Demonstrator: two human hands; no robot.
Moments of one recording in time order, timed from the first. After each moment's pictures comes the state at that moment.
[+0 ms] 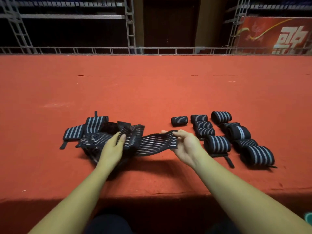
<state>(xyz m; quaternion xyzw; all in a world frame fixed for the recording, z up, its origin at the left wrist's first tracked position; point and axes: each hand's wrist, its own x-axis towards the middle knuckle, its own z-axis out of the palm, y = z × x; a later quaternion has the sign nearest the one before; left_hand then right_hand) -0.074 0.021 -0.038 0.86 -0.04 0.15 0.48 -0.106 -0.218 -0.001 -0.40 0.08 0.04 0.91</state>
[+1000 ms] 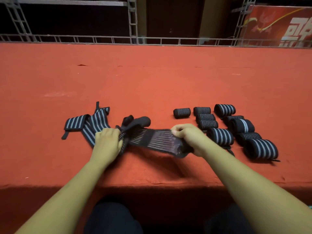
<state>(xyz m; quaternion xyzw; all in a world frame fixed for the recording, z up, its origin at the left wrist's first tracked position) -0.059 0.058 -0.067 0.97 -0.11 0.22 0.07 -0.113 -0.233 0.004 -0.77 0.02 0.06 0.64</state>
